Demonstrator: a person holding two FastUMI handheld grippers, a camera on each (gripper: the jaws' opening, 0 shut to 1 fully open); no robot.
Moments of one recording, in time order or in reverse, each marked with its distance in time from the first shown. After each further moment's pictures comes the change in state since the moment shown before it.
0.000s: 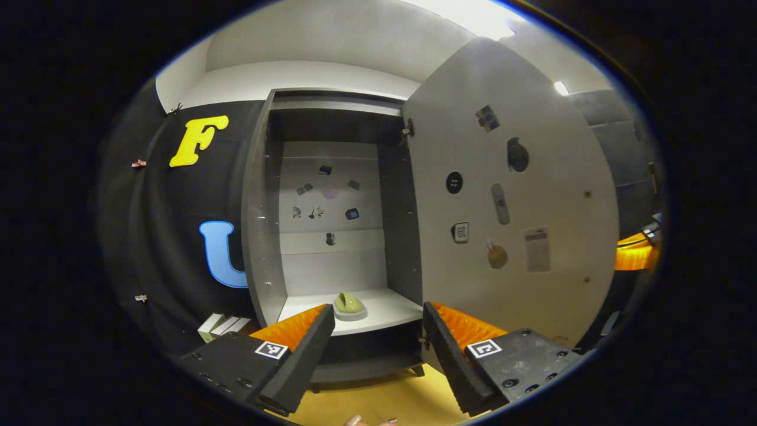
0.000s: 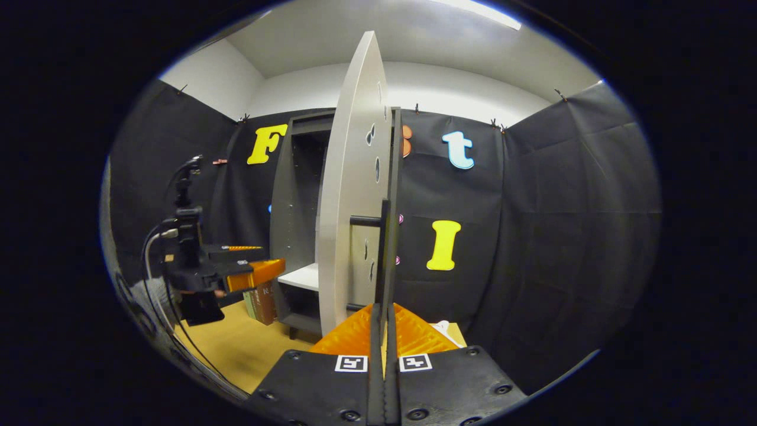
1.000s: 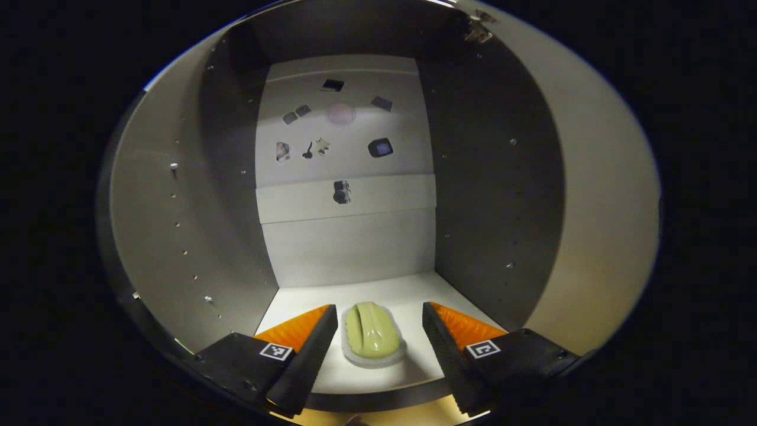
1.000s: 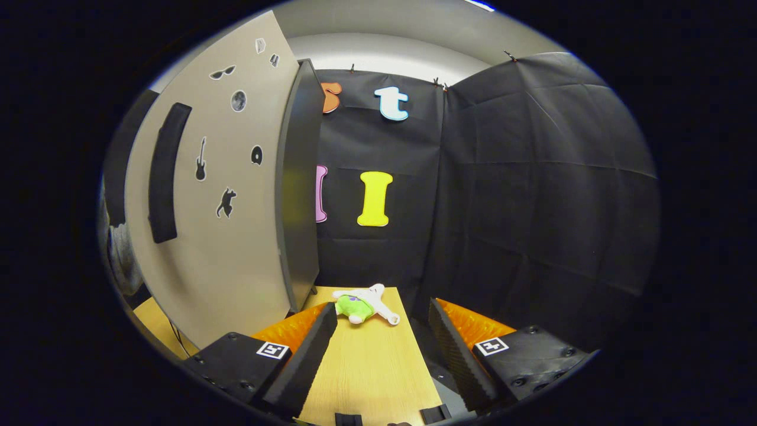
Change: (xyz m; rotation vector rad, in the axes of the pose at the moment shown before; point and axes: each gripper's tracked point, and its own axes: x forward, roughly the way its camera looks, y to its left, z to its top) left arm 0.251 0.050 -0.072 0.000 0.315 0.100; right arm 0.043 -0.187 -0.111 0.044 0.186 -0.224
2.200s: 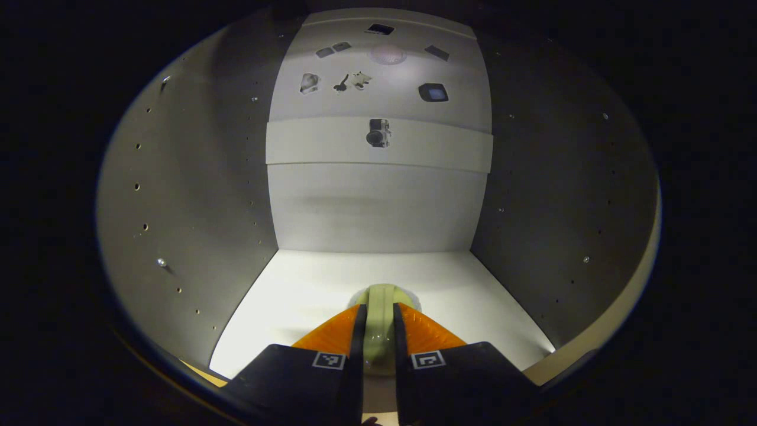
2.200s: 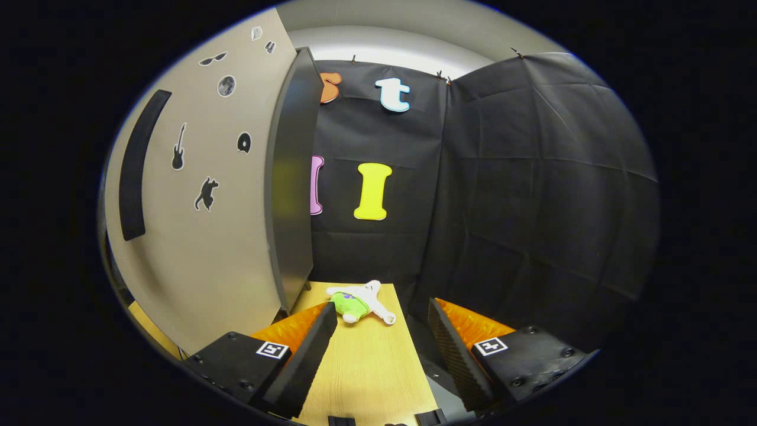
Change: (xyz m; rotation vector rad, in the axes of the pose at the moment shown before) left arm 0.046 0.028 -0.044 -0.183 0.141 0.068; right arm 0.025 0.001 -0.007 -0.030 0.033 0.003
